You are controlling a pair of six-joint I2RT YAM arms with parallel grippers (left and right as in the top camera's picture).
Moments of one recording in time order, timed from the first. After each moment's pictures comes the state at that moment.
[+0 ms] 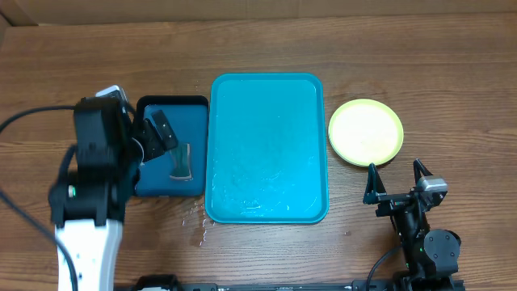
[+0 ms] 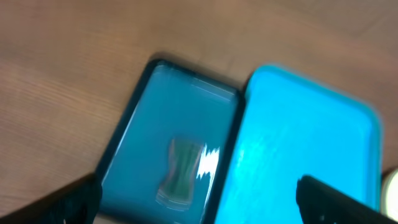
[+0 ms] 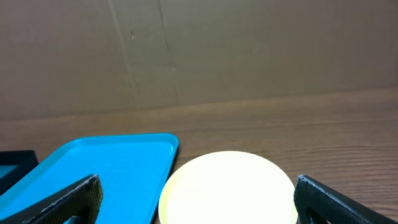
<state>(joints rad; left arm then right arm) 0.03 1.04 1.14 -0.83 -0.04 -0.37 0.11 0.01 0.02 -0.04 -0.02 0.15</state>
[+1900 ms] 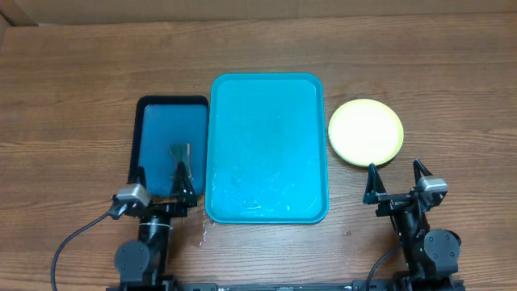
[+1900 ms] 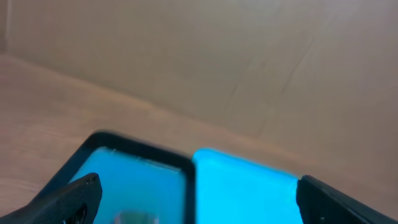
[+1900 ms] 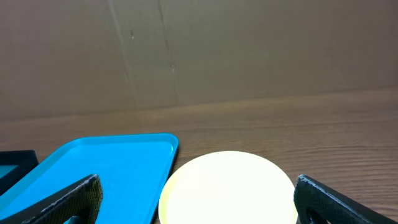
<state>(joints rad) 0.02 0.02 0.01 0.02 0.04 -0.37 0.11 0.01 0.02 -0.04 -0.02 0.15</state>
